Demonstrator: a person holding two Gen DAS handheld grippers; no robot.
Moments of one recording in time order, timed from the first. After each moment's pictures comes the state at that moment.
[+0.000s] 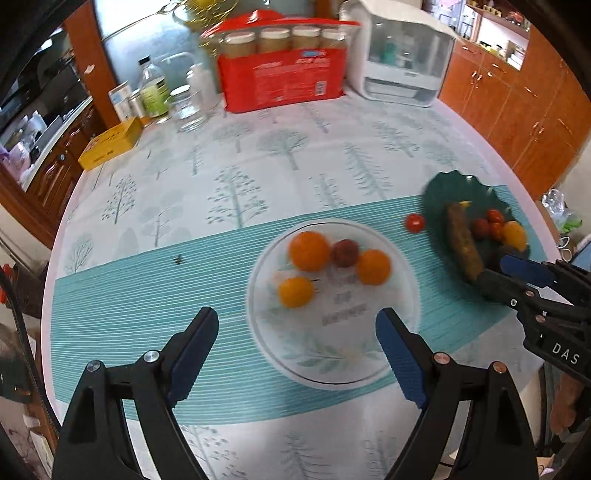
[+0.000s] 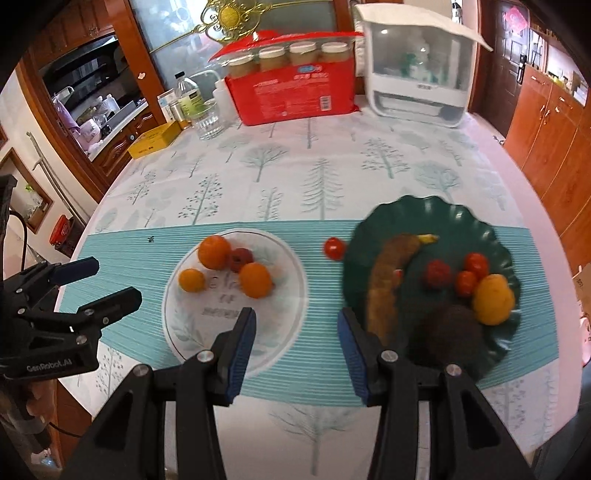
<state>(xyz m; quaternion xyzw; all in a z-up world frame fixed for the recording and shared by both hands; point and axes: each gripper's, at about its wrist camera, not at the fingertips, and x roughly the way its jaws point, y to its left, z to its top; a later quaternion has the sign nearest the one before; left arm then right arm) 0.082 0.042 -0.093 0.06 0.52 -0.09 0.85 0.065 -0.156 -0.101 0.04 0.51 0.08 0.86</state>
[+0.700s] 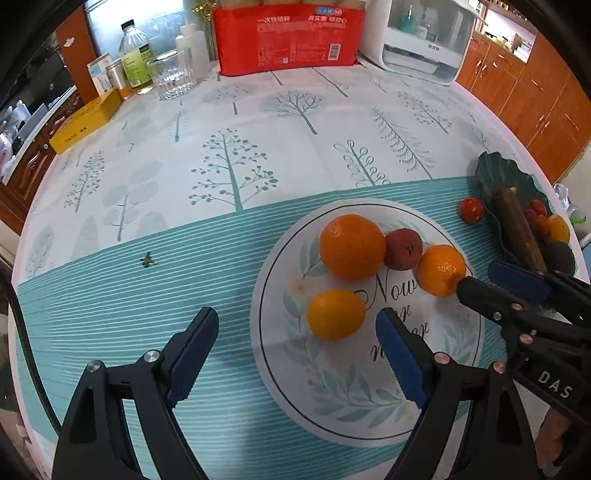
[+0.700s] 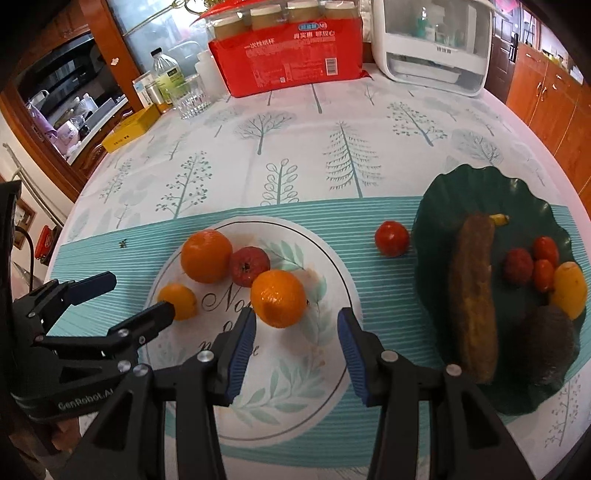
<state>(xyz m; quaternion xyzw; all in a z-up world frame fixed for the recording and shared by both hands) 0.137 0.051 -0.182 0.05 0.54 -0.11 0.83 0.114 -0.112 -0.176 0.06 0.53 0.05 0.84</state>
